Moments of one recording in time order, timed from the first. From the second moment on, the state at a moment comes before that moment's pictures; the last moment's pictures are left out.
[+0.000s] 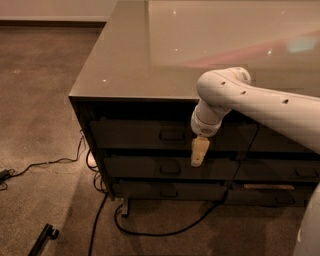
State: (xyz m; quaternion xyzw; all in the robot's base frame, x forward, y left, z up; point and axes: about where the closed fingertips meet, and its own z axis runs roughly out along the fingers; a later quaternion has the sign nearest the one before) arm 0.608 -0.134 0.660 -0.66 0.74 0.01 0.11
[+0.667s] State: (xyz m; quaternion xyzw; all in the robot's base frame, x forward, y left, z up) arm 0.601 -0.133 0.638 -0.66 0.74 0.00 0.08
